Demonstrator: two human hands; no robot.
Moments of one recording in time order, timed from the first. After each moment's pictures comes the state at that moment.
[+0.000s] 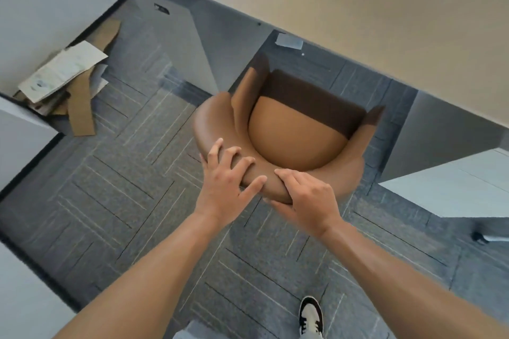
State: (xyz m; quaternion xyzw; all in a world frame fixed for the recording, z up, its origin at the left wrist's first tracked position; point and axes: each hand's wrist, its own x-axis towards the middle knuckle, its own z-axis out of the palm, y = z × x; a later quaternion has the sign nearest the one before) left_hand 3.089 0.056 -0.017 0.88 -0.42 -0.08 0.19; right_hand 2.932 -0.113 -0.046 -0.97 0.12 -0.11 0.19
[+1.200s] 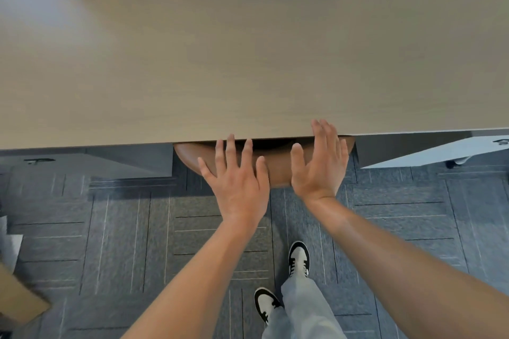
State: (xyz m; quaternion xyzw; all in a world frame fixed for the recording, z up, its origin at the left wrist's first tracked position) left_hand 3.302 -0.257 -0.021 0.86 -0.50 -0.08 0.10; right_hand 3.169 -0.333 -0.035 -0.70 0.65 -0.25 0.17
